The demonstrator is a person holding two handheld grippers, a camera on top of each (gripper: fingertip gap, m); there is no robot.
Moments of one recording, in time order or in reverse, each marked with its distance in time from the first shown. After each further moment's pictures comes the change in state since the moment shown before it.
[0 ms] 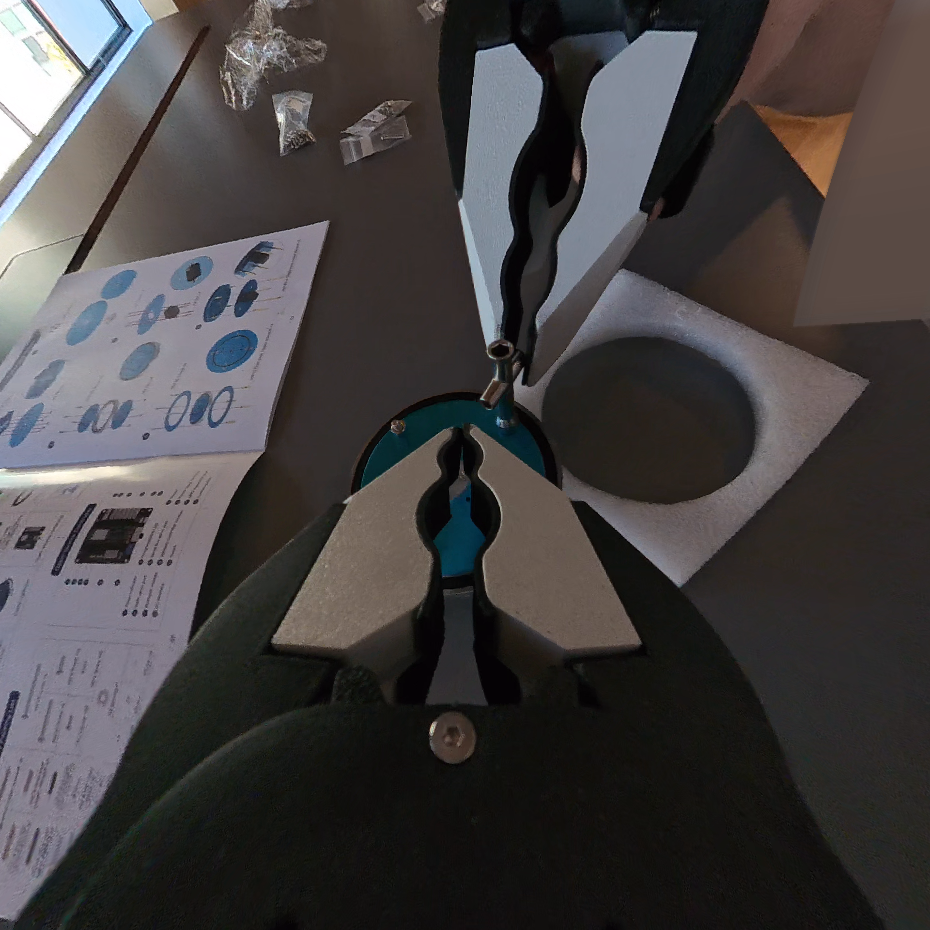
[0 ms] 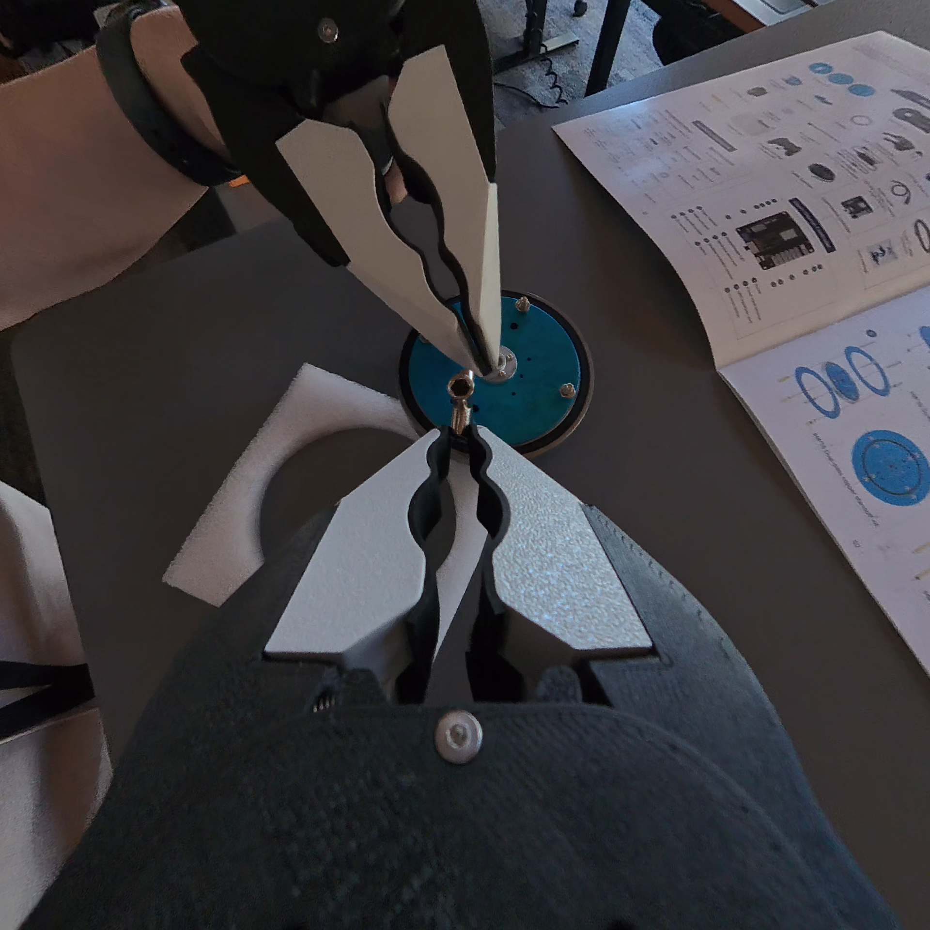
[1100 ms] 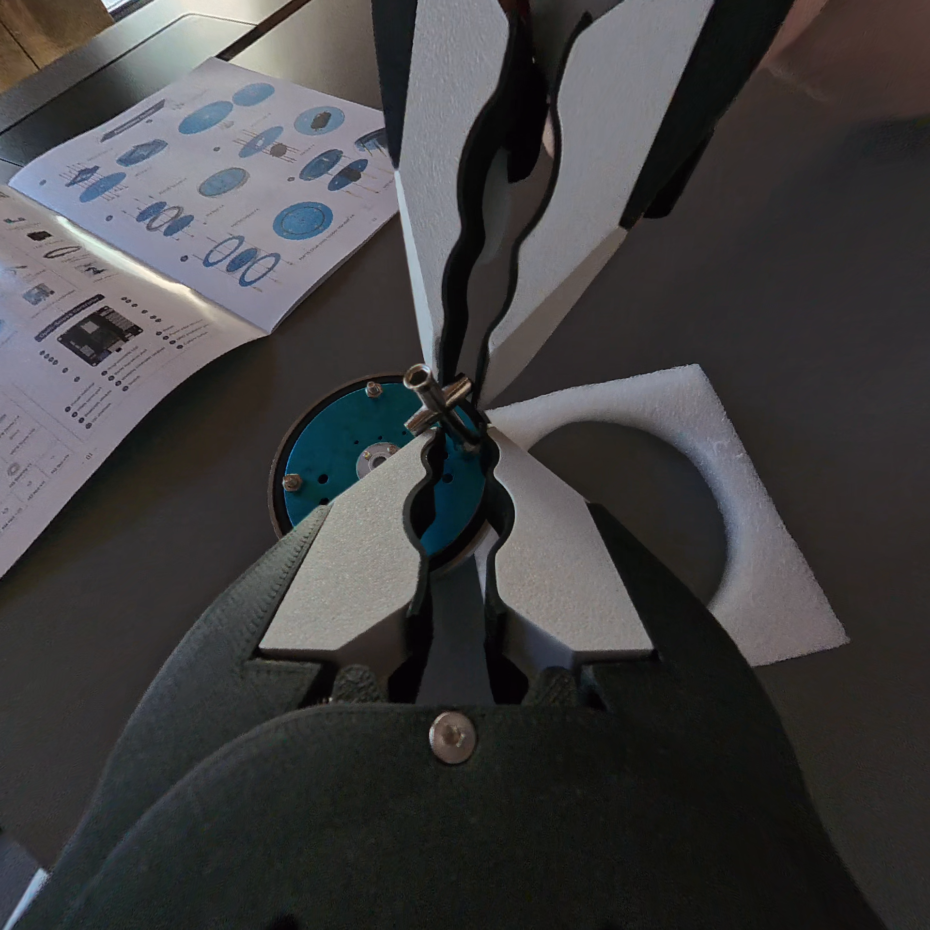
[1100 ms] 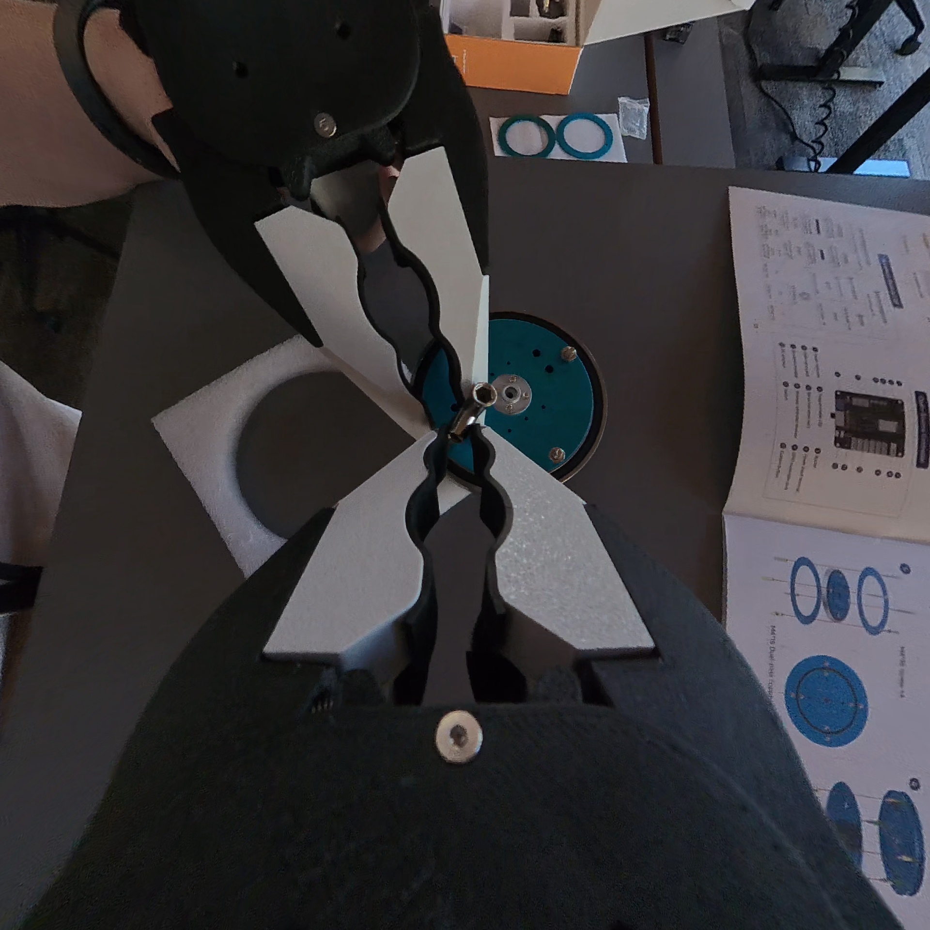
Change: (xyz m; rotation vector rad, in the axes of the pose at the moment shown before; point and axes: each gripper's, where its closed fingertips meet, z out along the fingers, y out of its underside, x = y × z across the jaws) left arm 0.009 0.002 0.019 -0.108 -0.381 -0.412; right arm 0.006 -0.009 0.003 -0.085 -0.391 -0.381
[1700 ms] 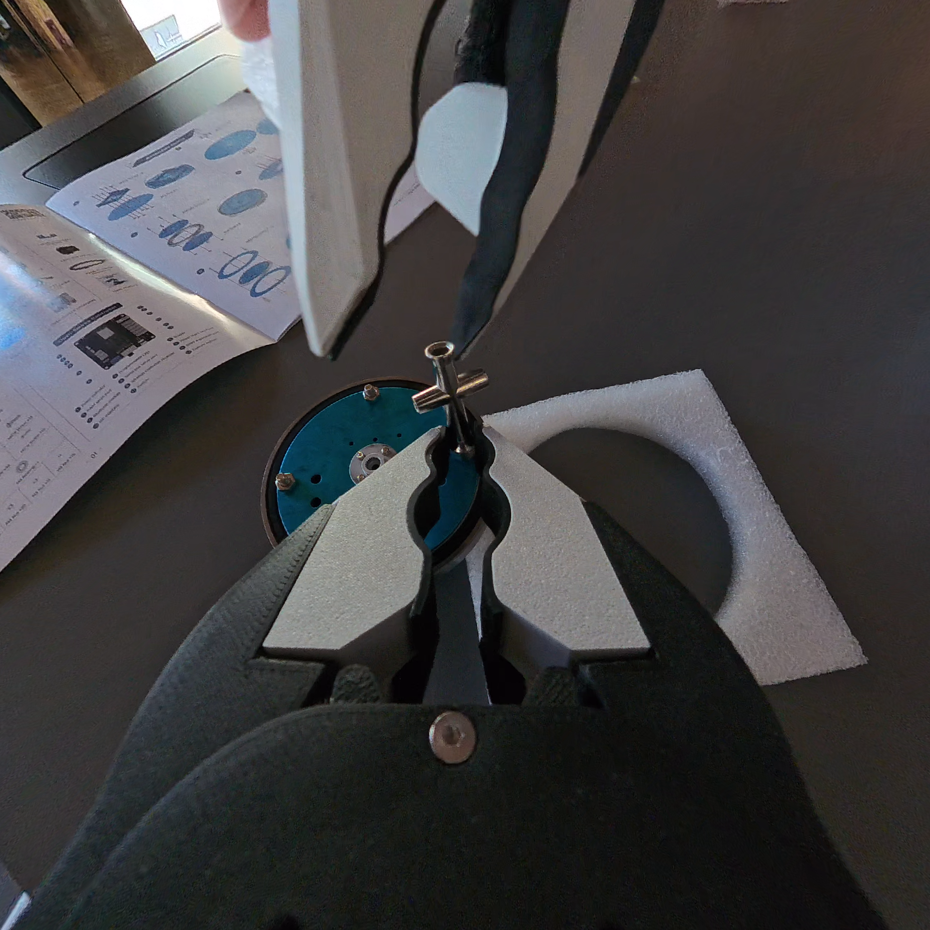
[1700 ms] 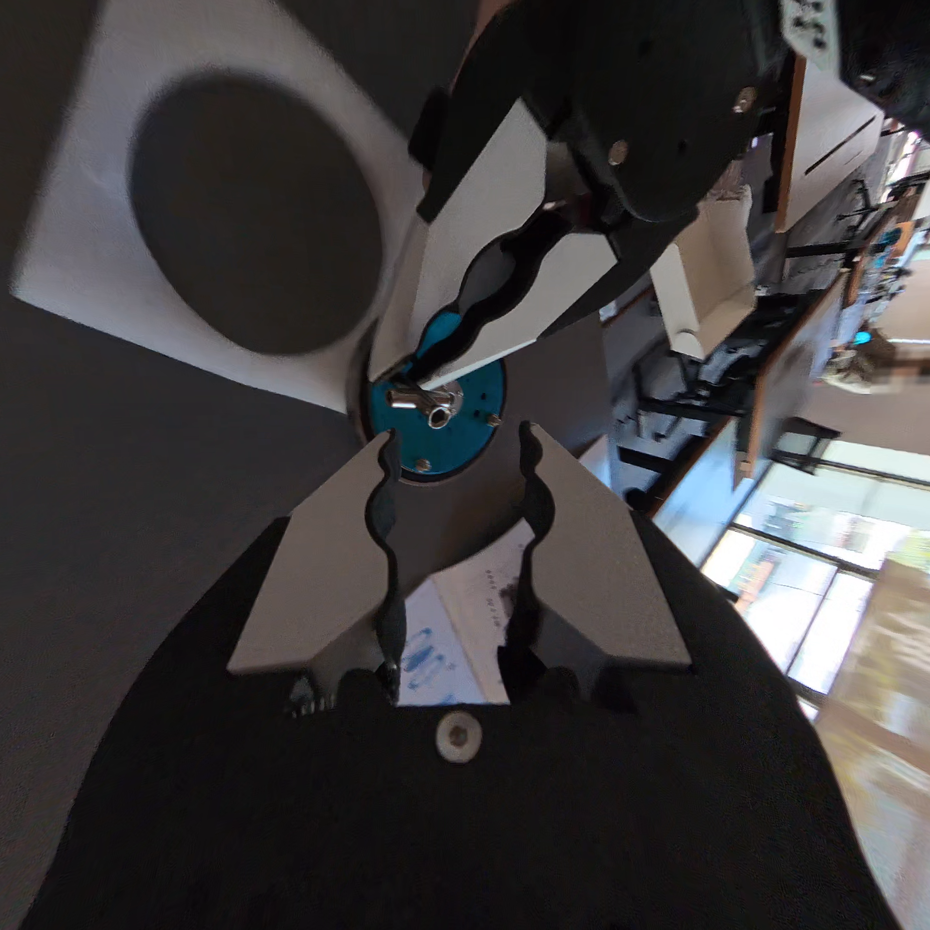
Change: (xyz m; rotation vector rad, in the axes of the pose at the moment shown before) left arm 0.002 -0.001 0.002 0.052 -0.037 0.002; right arm 0.013 -0.014 -0.009 -0.110 0.011 -1.194
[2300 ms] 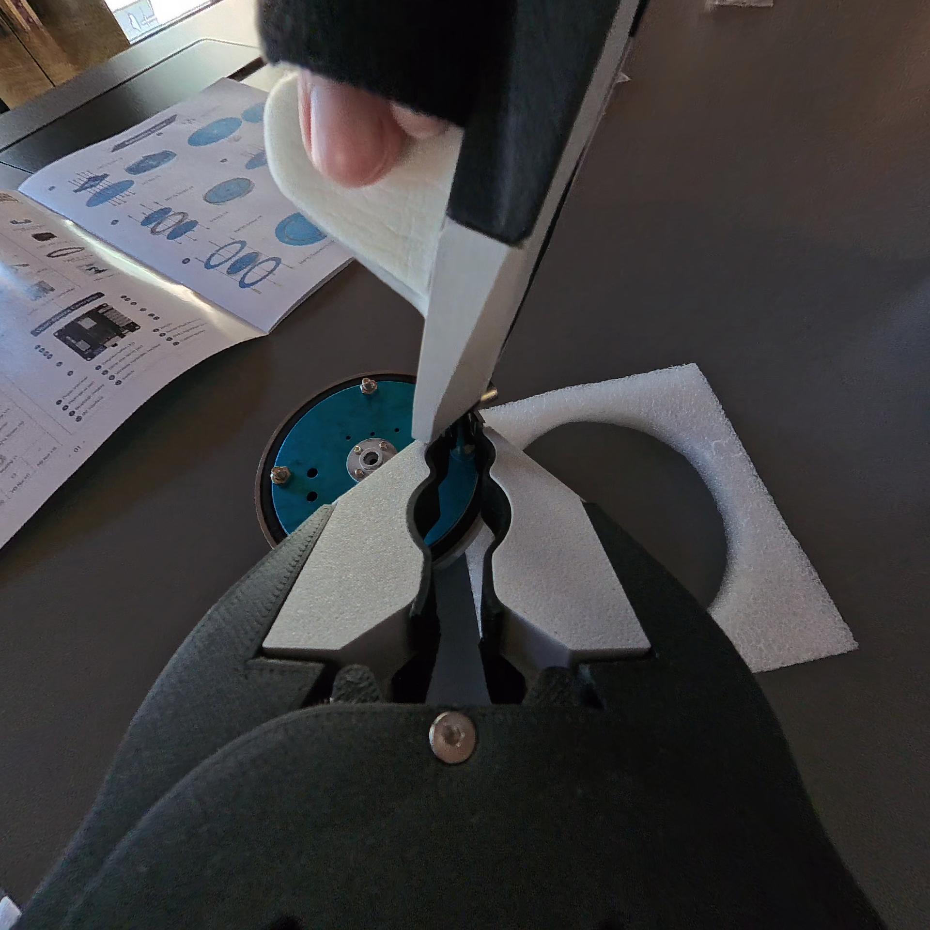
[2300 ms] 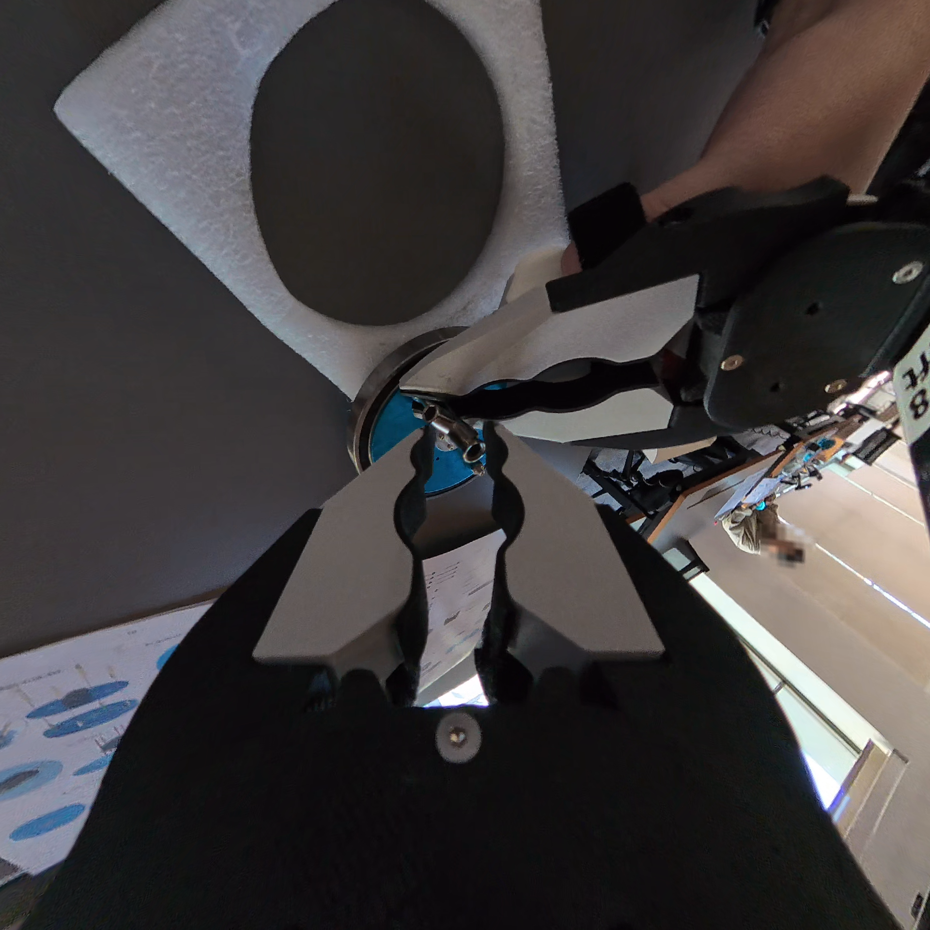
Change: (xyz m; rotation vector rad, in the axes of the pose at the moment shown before) left arm 0.001 0.002 -0.001 -0.006 0.031 -0.018; right arm -0.012 -0.016 0.017 -0.062 -0.145 -0.526
